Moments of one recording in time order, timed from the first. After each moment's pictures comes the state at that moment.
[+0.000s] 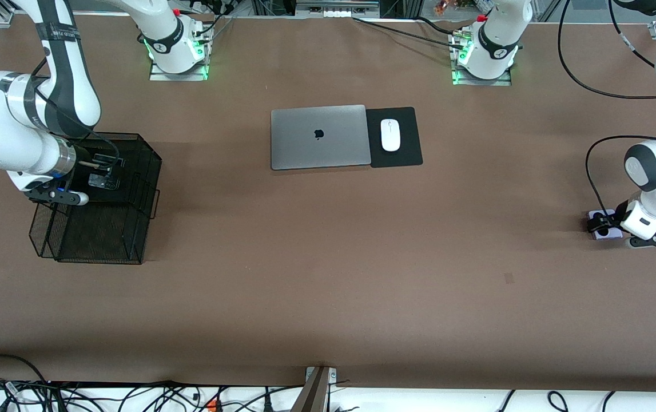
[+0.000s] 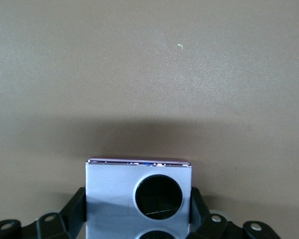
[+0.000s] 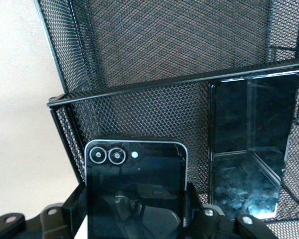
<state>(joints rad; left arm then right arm) 0.46 0.65 -0.01 -1.88 0.14 2.58 0.20 0.50 0.19 -0.60 -2.08 0.08 2.00 0.04</state>
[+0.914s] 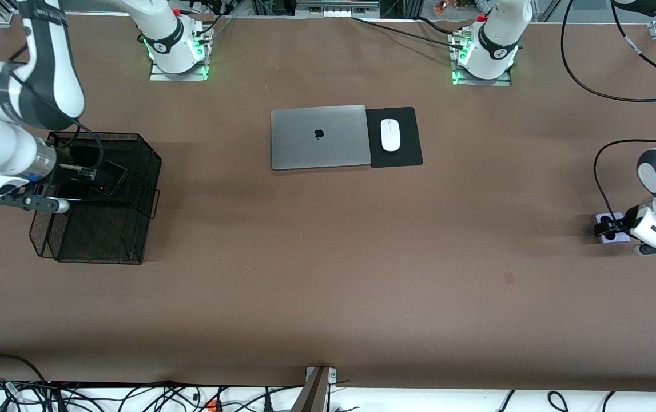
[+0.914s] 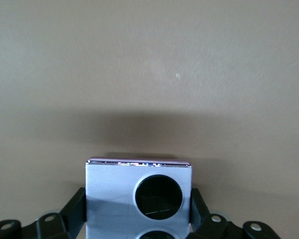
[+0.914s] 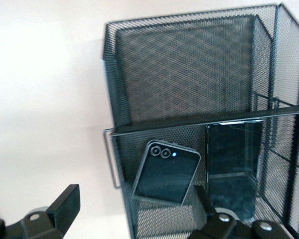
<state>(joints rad) 0.46 0.66 -0.03 -1.74 0.14 2.40 0.20 0.53 0.19 -0.59 -1.85 0.08 1.85 0.04</state>
